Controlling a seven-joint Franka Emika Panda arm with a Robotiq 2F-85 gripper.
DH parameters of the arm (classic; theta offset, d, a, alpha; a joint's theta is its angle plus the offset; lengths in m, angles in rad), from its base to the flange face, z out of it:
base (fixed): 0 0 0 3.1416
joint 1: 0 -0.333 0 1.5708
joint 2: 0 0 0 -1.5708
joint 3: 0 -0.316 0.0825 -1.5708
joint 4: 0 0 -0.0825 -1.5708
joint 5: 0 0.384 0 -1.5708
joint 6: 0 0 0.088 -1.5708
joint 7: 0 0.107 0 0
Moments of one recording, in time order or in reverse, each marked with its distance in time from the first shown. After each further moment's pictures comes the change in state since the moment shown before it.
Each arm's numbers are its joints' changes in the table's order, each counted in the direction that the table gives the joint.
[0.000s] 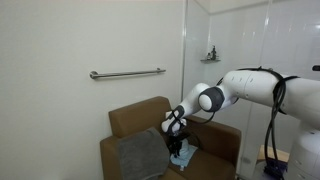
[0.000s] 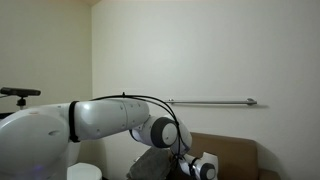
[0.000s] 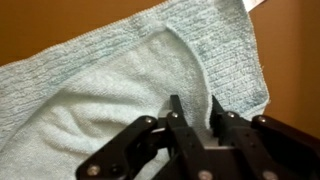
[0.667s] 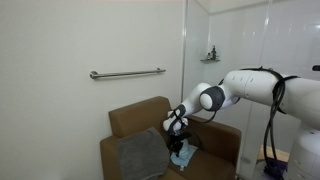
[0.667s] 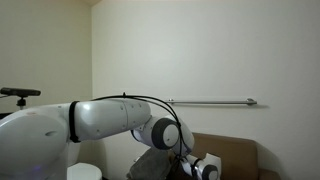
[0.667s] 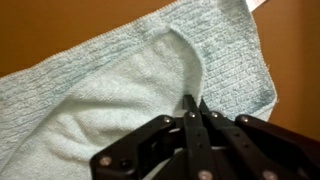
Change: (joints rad) arm 0.035 0.000 -0.019 0.000 0.015 0.002 0.000
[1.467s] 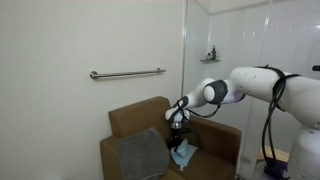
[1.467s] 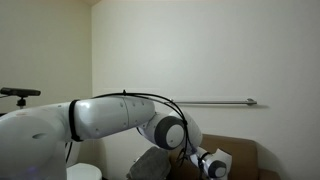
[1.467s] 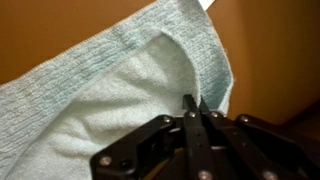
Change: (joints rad) arm 0.116 -0.055 -0.114 0.007 0.065 0.099 -0.015
